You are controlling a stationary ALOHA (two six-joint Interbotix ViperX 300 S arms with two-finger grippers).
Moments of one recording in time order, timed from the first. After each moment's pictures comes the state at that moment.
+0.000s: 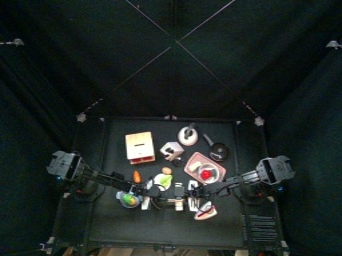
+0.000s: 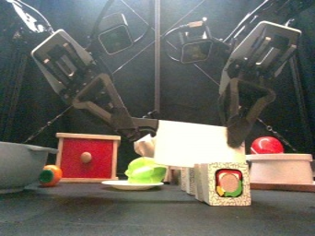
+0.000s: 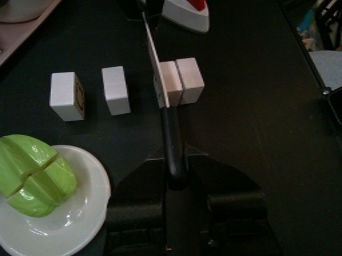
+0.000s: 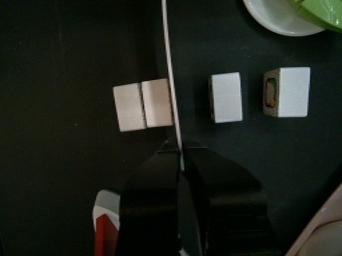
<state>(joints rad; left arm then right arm) -0.22 0.04 0.79 0.13 -0.21 -0.20 0.18 0.00 0.60 -0.02 0.49 0.29</state>
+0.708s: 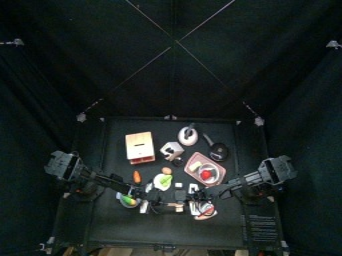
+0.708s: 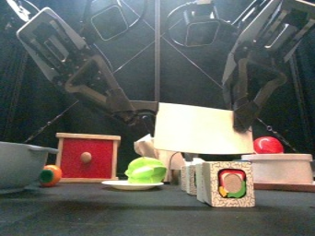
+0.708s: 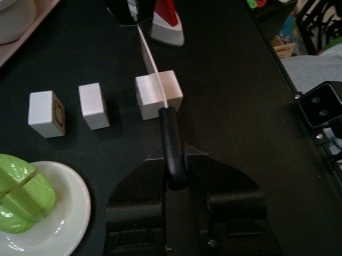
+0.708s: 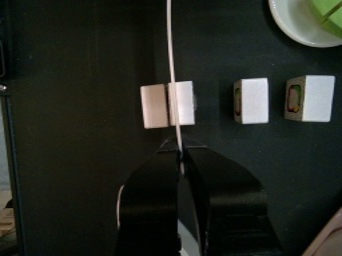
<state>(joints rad) -0.28 0.02 0.79 0.14 -0.24 -0.21 0.24 -0.03 0.60 -0.01 0.49 0.29</state>
